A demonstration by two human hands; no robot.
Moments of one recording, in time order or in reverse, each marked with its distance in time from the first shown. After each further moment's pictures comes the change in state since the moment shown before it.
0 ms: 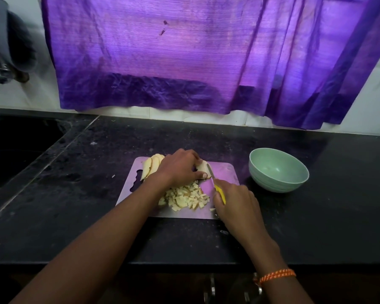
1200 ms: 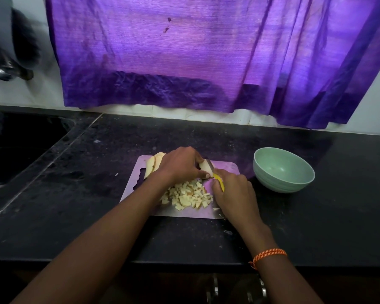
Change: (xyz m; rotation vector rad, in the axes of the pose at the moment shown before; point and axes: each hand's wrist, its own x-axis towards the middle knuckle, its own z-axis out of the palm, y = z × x) left_hand 0.001 -0.005 -0.001 -0.103 0.077 -0.054; right_hand 0.030 0.000 0.018 0.036 0.062 0.007
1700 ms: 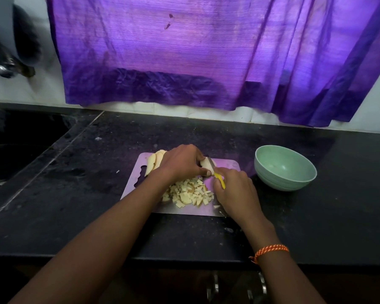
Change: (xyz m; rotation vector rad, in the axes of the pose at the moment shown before) left_hand 0.000 -0.002 0.003 0.005 0.010 -0.016; right_hand 0.000 -0.001 -0.004 0.041 -0.036 0.009
